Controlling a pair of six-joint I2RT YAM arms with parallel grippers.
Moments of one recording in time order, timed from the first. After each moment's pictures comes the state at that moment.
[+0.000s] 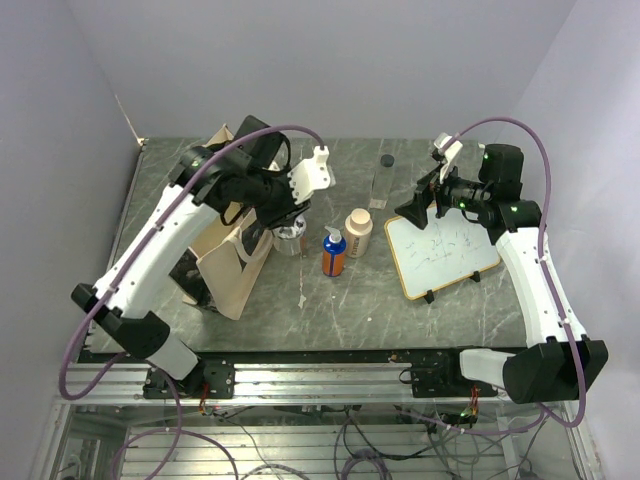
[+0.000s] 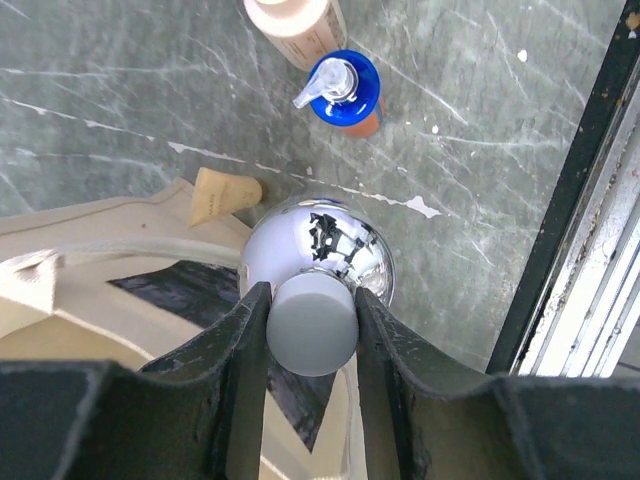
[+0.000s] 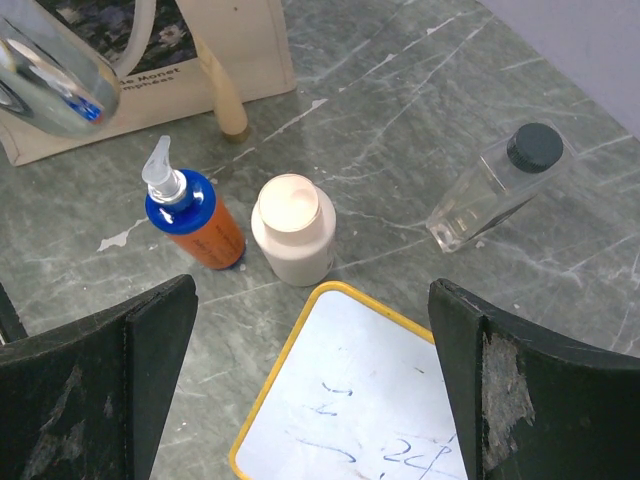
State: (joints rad) left arm -0.68 1.56 1.94 -1.29 0.27 0.62; right arm 0.05 1.23 1.26 -0.57 -0.79 -0.43
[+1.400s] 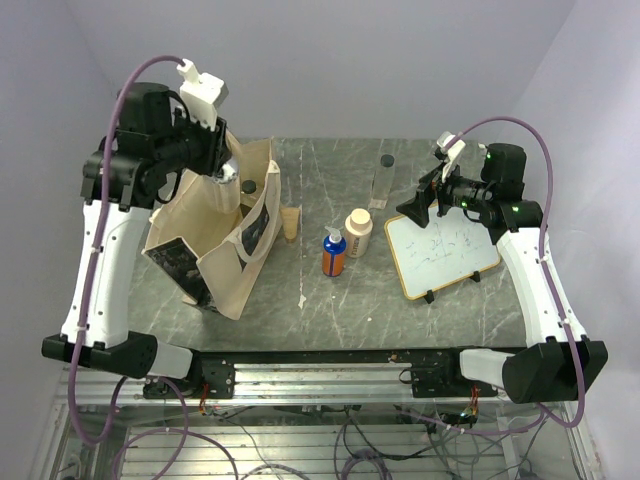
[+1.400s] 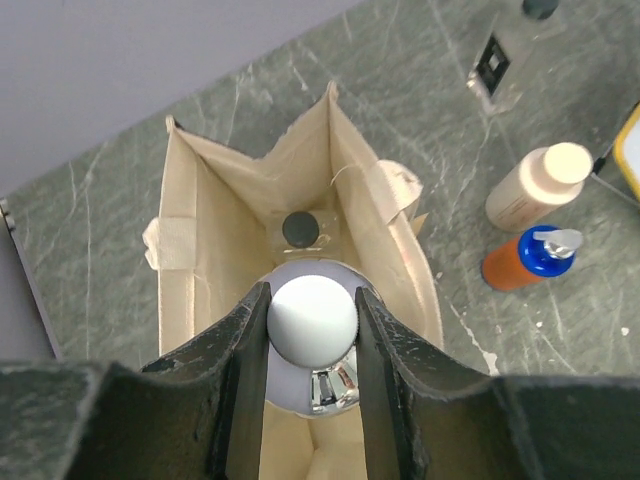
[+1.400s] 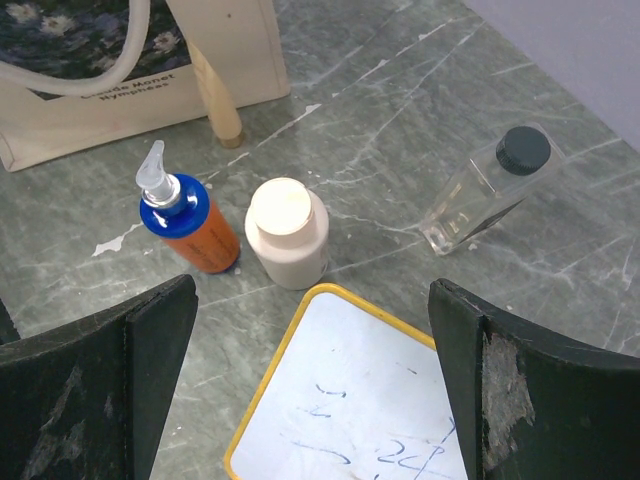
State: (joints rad) left arm -0.22 1.38 1.98 -1.01 0.25 0.19; right arm 0.04 1.23 1.26 -0.55 -0.80 -0.42
